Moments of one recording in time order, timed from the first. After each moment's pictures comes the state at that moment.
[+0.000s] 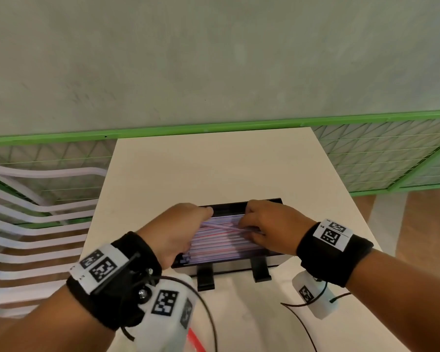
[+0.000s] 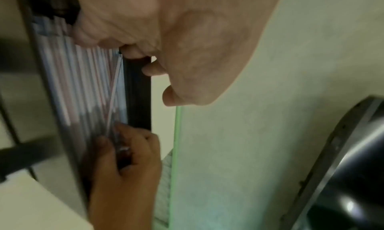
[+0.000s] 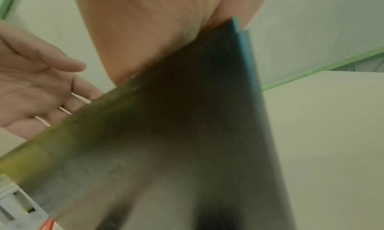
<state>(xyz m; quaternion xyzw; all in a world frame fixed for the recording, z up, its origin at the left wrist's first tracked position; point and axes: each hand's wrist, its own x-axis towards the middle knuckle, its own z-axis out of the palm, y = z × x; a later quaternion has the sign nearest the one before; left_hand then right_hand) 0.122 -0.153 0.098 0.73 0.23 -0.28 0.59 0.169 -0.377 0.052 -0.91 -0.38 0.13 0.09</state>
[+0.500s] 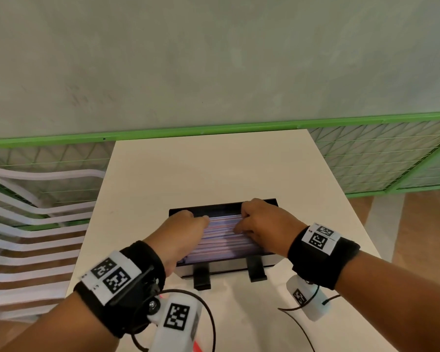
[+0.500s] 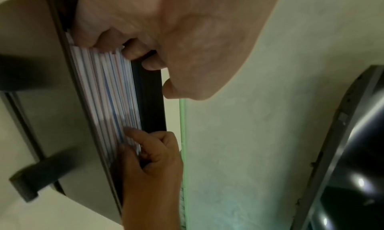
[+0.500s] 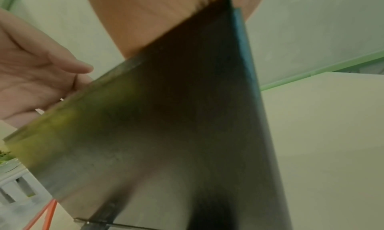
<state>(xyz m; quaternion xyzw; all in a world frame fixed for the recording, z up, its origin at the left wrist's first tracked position) 0.115 -0.163 0.080 0.81 0.23 -0.24 0.49 0.170 -0.379 0.031 -0.90 -0.42 0.07 0.12</state>
